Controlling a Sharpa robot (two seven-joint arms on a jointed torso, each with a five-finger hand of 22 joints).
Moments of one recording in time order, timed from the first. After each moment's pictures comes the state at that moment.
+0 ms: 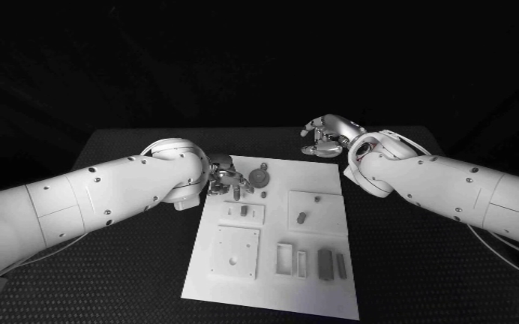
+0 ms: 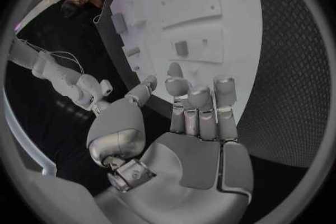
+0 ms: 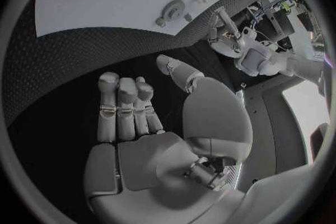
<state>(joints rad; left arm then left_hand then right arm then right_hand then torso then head) 1.33 -0.60 -0.11 1.32 -1.10 0.15 -0.46 0.59 -0.18 0.66 -0.09 0.05 1.12 0.00 0.42 0.65 1.38 -0.11 1.03 0.71 1.22 -0.20 1.36 0.65 0.08 0.97 -0.15 1.07 1.28 1.23 -0.72 -0.03 1.26 -1.26 -0.43 -0.08 1.06 -0.26 0.68 -0.18 0.32 0.82 0.16 0.28 0.45 1.03 0.04 1.22 1.06 1.18 -0.05 1.13 1.17 0.21 1.09 -0.01 0.97 1.31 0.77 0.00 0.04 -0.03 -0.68</state>
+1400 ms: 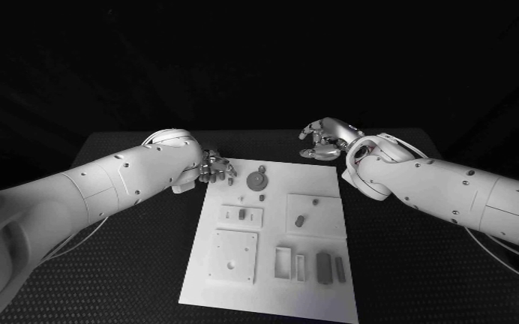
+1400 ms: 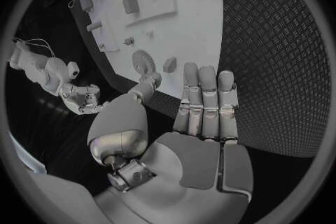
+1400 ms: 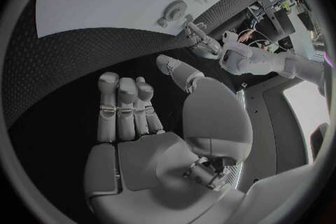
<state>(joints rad) 1.32 -0.43 -0.11 0.94 -1.13 0.14 -0.41 0.69 -0.15 0.62 -0.09 0.05 0.91 0.11 0.34 0.62 1.19 -0.01 0.80 0.57 1.04 -0.09 1.15 0.52 0.02 0.79 -0.09 0.89 1.23 1.23 -0.71 -0.03 1.26 -1.25 -0.44 -0.08 1.06 -0.26 0.68 -0.18 0.33 0.82 0.16 0.28 0.44 1.03 0.04 1.22 1.05 1.18 -0.05 1.13 1.17 0.21 1.09 -0.01 0.97 1.31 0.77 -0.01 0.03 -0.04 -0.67</state>
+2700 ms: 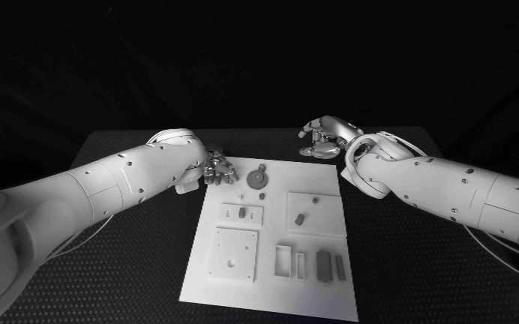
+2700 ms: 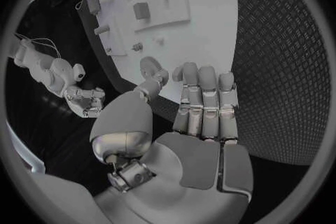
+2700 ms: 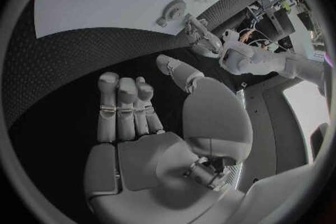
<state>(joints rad) 1.32 -0.41 -0.11 0.93 -1.10 0.19 -0.39 0.80 -0.05 0.60 -0.16 0.05 0.95 0.09 0.36 0.61 1.21 -0.02 0.80 0.56 1.04 -0.09 1.15 0.52 0.02 0.79 -0.09 0.88 1.25 1.23 -0.70 -0.03 1.25 -1.25 -0.44 -0.08 1.06 -0.26 0.68 -0.18 0.33 0.82 0.16 0.28 0.44 1.03 0.04 1.22 1.05 1.18 -0.05 1.13 1.17 0.21 1.09 -0.01 0.97 1.31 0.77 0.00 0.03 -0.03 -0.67</state>
